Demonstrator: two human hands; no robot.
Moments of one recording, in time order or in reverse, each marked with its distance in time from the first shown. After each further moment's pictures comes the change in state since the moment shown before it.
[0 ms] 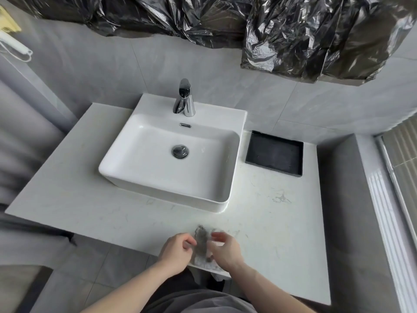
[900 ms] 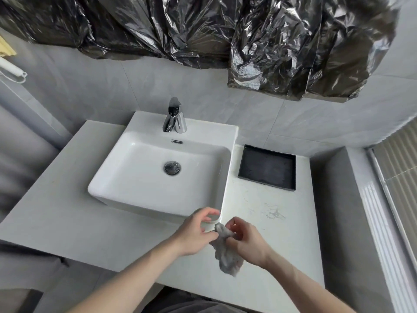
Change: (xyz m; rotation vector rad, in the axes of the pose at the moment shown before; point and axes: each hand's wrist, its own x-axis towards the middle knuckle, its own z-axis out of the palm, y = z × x) left_hand 0.029 0.140 -0.059 -0.309 -0.129 0.301; right_hand -0.006 -0.082 -0.130 -0.162 -0.150 -0.341
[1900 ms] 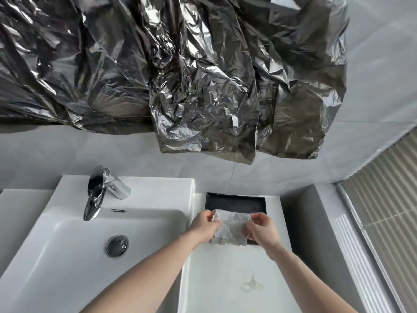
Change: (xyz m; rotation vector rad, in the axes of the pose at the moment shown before) left_hand 0.302 0.111 0.037 0.055 -0.018 -0.242; right_hand 0.192 0.074 -0.215 0.427 0.523 0.333
